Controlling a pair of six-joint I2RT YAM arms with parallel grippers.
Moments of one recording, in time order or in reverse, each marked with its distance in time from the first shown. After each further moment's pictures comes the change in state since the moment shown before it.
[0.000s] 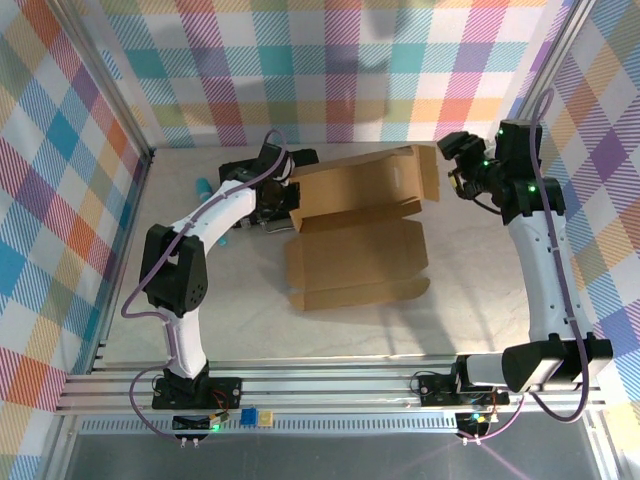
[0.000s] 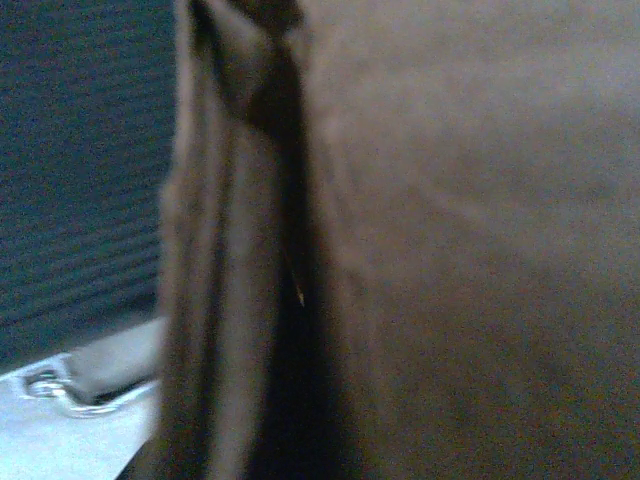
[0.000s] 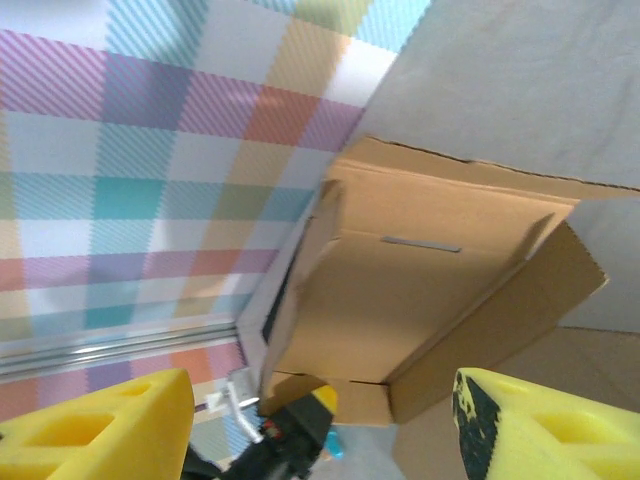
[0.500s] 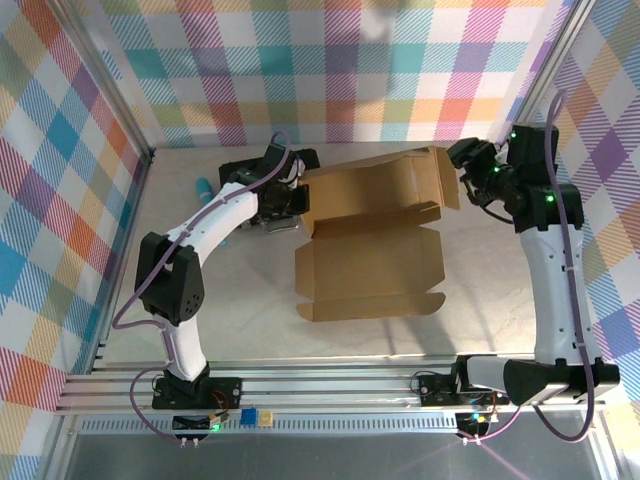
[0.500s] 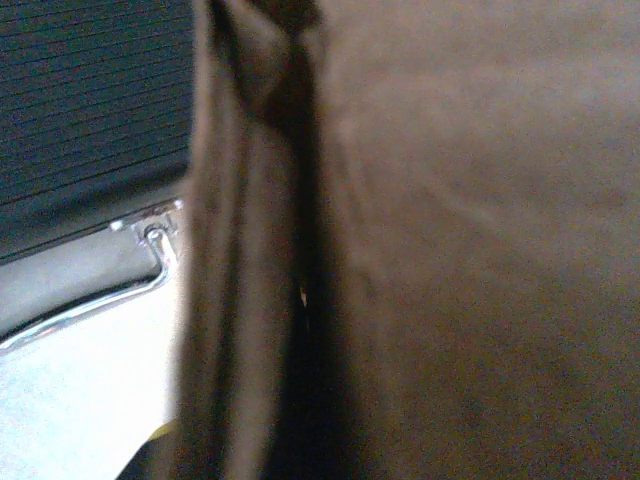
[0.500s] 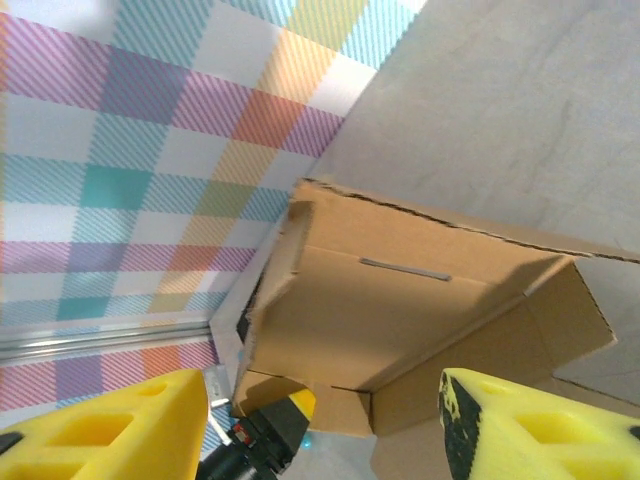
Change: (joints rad) left arm -0.056 -0.080 -0.004 -0.075 0.052 -0.053; right arm 0.000 -0.066 0.109 -0.163 0.045 -0.073
